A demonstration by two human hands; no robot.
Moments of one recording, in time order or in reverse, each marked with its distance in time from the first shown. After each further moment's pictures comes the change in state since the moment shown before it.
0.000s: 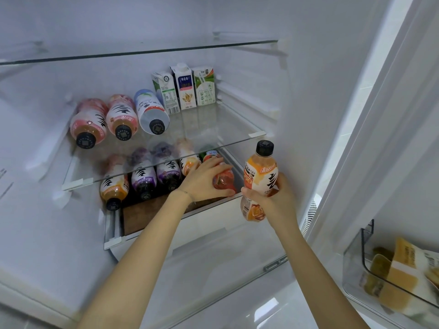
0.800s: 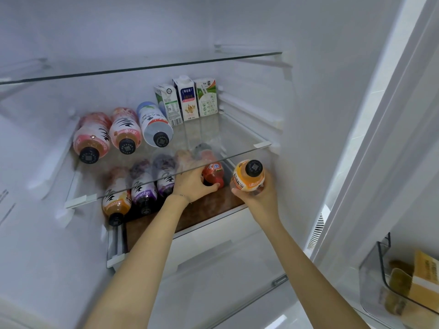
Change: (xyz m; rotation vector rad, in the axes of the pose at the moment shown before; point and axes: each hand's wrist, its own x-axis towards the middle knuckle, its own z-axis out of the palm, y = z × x) left_hand 0.009 -0.030 -0.011 -0.016 0.268 -0.213; right_hand 0.042 0.016 0.045 0.099 -0.014 -0.229
